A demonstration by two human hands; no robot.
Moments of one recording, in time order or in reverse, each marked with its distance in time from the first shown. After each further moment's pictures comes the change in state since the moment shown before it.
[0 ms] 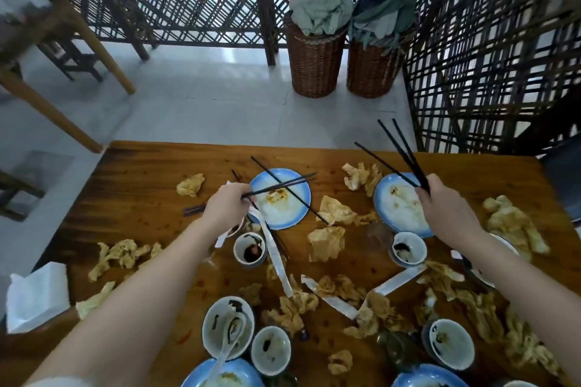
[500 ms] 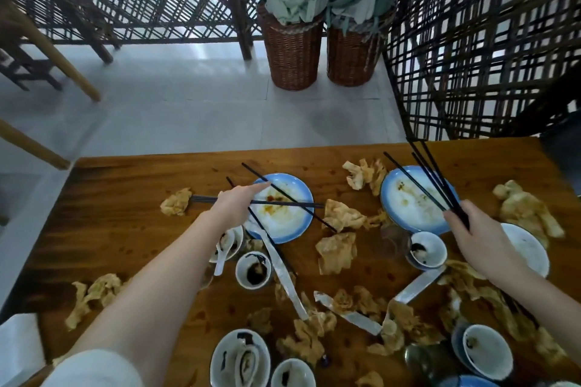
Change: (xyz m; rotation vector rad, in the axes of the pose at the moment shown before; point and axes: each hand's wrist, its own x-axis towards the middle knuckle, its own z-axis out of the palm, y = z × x) left_hand 0.080 -0.026 0.031 0.293 -0.241 0.190; right_hand -0.039 0.003 0.015 0.268 -0.003 0.195
